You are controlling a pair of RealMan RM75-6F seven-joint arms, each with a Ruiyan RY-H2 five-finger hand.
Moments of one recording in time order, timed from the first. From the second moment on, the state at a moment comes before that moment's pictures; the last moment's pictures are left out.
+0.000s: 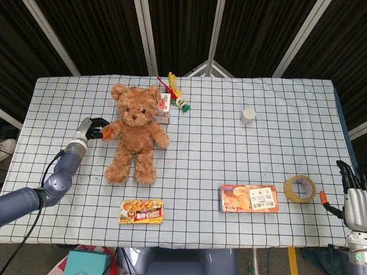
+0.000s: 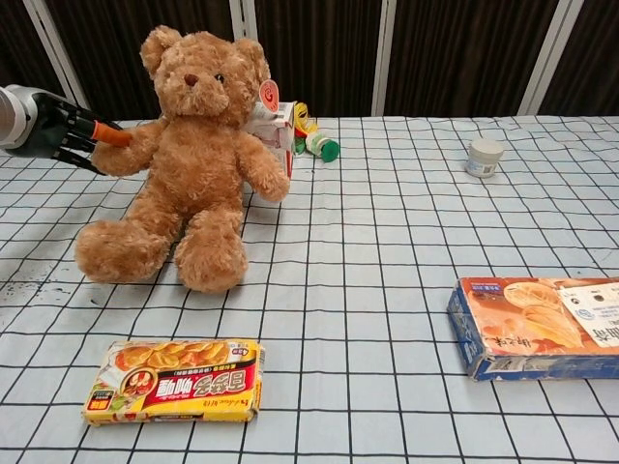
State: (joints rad) left arm -0.97 -1.36 -0.24 -1.27 0.11 0.59 -0.16; right arm 0.04 -1.24 0.14 -1.45 -1.43 1.54 0.21
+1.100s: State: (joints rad) left arm -0.93 -1.36 -0.27 -1.25 0.12 0.53 -0.12; right arm 0.04 -1.24 0.14 -1.46 -1.43 1.53 0.21
